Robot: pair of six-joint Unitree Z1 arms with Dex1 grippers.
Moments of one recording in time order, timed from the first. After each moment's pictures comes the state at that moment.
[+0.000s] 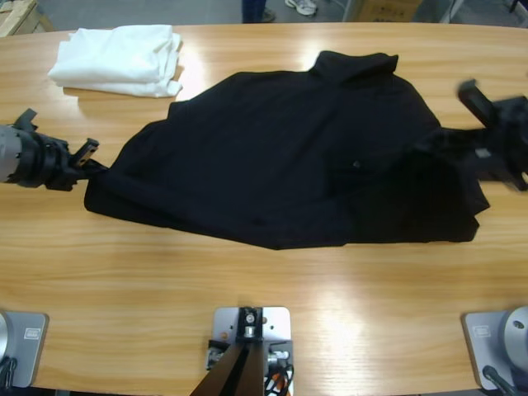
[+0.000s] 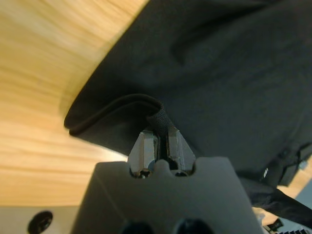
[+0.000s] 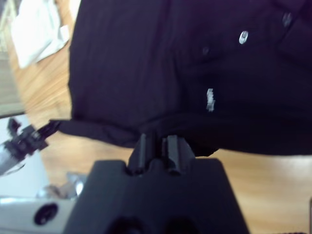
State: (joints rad) arm 0 -0.51 1.53 -0.76 0.37 -0.06 -1.13; arm 1 0.74 1.30 -0.98 0.62 -0.02 1.09
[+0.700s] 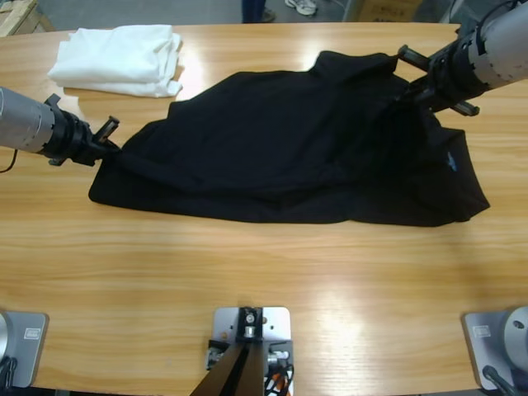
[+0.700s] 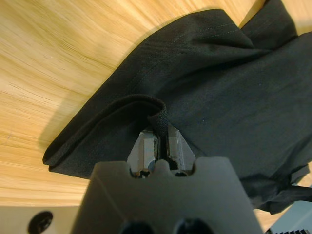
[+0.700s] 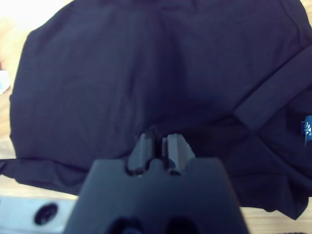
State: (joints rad) arm 0 -0.44 1.69 -0.85 0.33 -0.09 -1.11; arm 1 0.45 1.64 -1.13 0.56 0.02 0.74
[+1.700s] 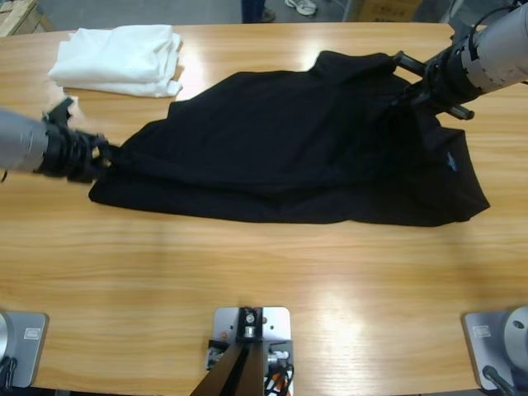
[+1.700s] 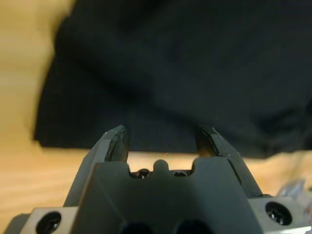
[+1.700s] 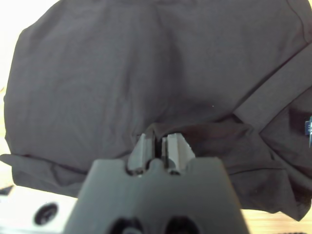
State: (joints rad) arm 0 -0.53 1.58 -0.74 0.28 -0.15 -0.84; arm 1 0.45 1.66 -1.11 0.55 0.03 0.74
